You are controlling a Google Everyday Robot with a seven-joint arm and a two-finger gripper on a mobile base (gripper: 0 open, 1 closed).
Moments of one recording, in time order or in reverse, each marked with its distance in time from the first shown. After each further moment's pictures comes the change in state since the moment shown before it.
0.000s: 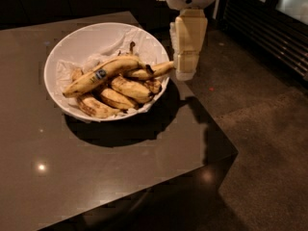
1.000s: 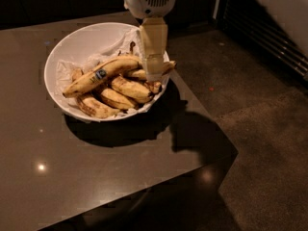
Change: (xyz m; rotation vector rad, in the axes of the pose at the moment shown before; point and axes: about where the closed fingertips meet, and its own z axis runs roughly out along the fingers) arm -0.048 -0.027 0.039 -0.020 -0.014 -0.082
